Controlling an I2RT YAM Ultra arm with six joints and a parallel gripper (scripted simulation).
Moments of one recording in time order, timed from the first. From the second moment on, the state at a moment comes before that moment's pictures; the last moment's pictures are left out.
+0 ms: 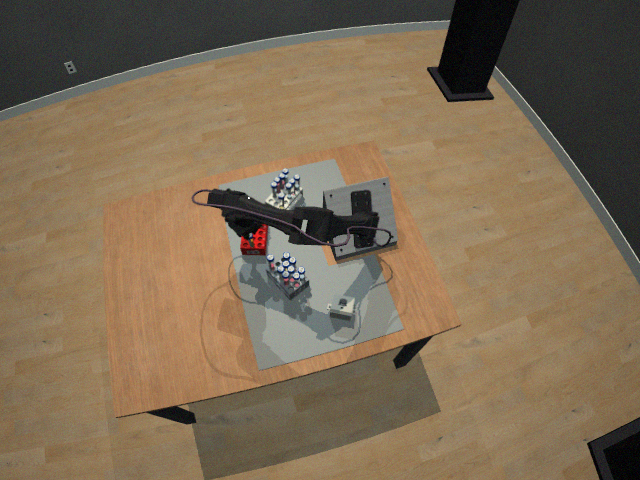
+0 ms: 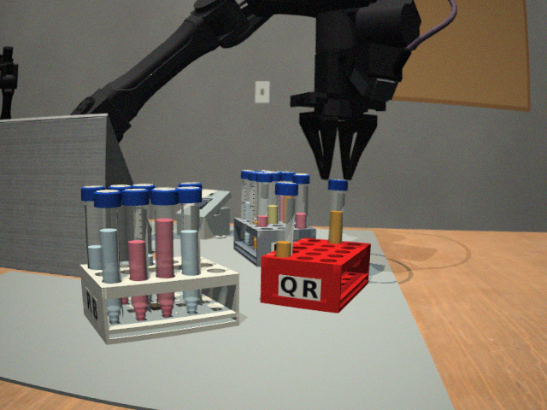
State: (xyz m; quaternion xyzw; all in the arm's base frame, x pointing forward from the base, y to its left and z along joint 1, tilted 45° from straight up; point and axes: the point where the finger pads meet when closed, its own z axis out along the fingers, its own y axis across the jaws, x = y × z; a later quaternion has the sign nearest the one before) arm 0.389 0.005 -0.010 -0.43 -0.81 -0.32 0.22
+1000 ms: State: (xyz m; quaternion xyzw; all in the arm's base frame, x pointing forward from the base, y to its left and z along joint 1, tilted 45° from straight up) arm 0.388 0.012 -0.016 -0.43 -0.82 -0.32 0.22
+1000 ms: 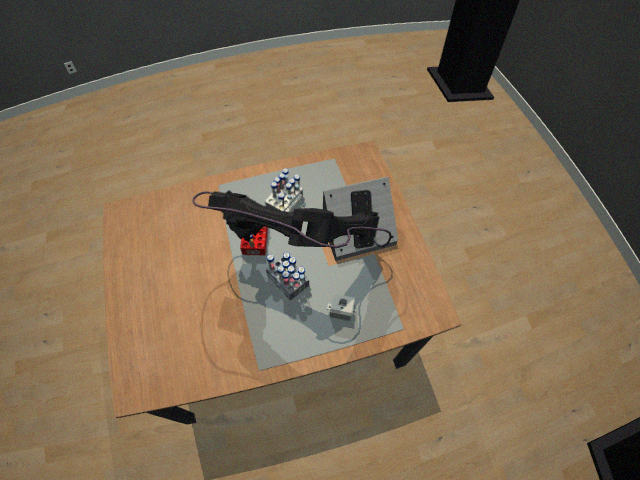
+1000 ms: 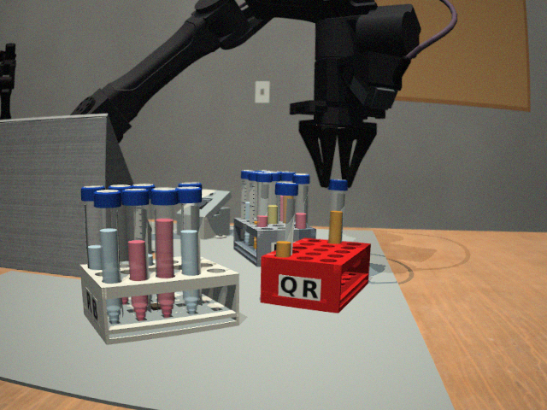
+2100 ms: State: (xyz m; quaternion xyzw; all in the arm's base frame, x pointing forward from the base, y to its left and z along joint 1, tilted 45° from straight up) arm 0.388 0.013 -0.016 -0.43 -0.82 -0.32 0.22
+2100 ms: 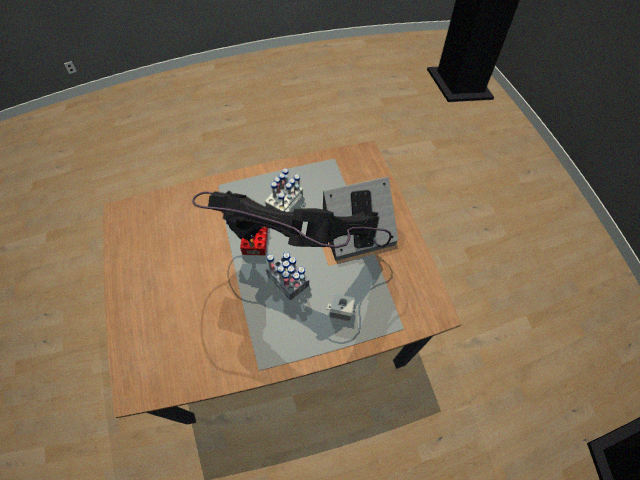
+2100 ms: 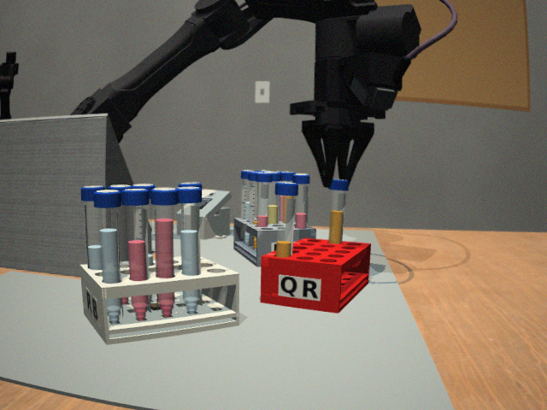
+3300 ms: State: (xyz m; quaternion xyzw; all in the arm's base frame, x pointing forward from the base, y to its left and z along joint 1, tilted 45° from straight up) arm 0.390 -0.009 0.006 -0.43 -0.82 -0.32 0.21
